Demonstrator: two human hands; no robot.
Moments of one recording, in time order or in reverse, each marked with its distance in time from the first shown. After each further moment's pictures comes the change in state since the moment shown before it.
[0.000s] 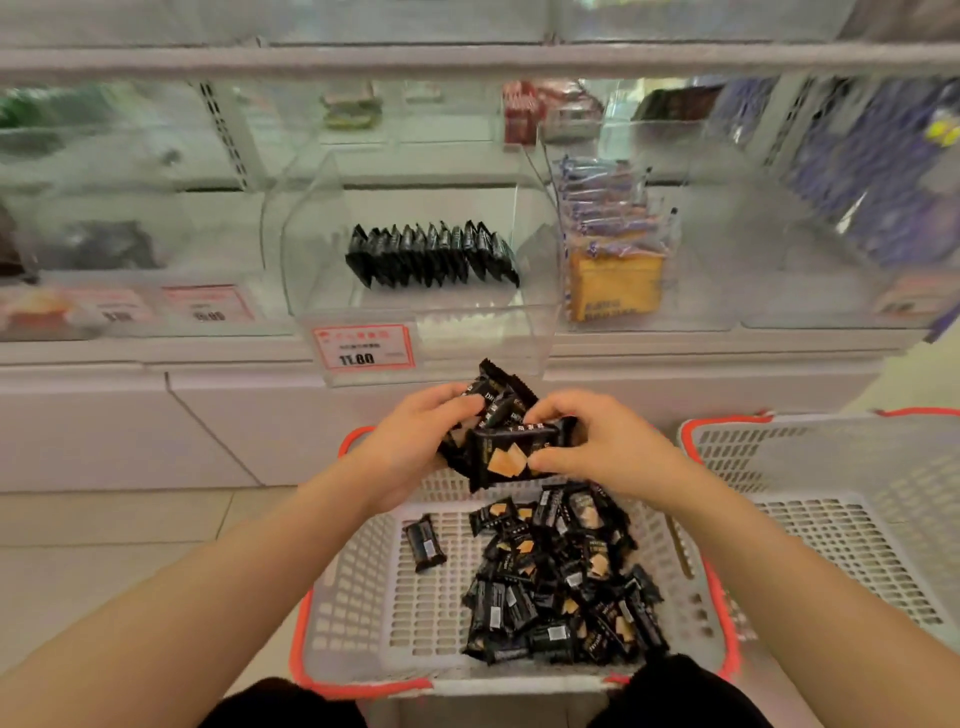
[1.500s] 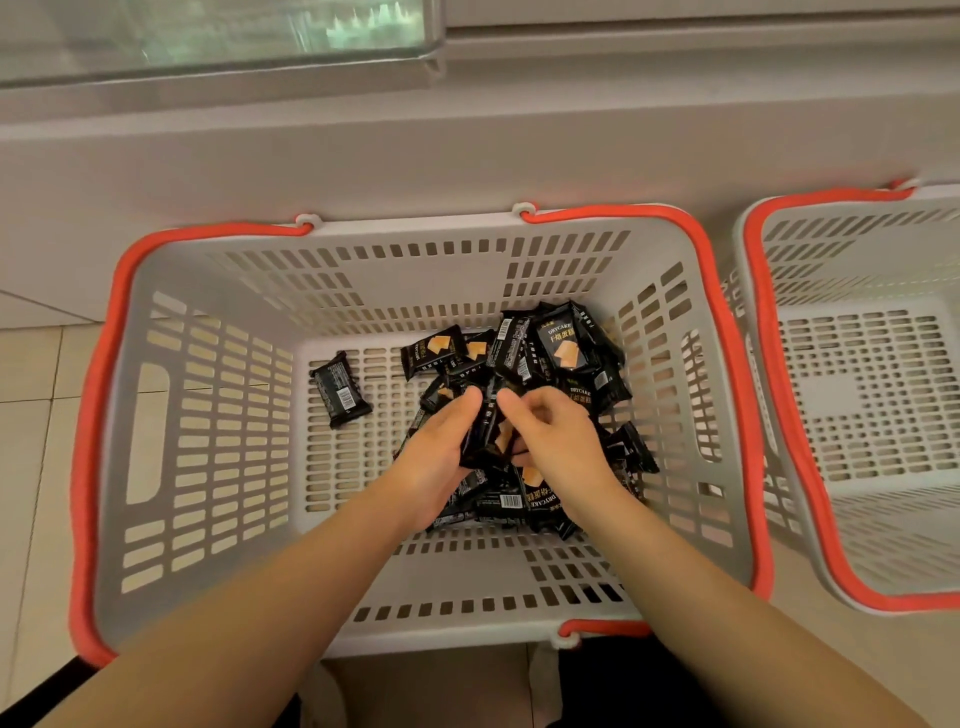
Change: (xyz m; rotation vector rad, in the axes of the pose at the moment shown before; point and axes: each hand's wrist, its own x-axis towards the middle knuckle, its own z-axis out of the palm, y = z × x) left_hand 0.089 -0.263 0.061 -0.310 -0.033 -0.479; right_hand 0.006 0.230 0.139 0.515 0.207 0.729
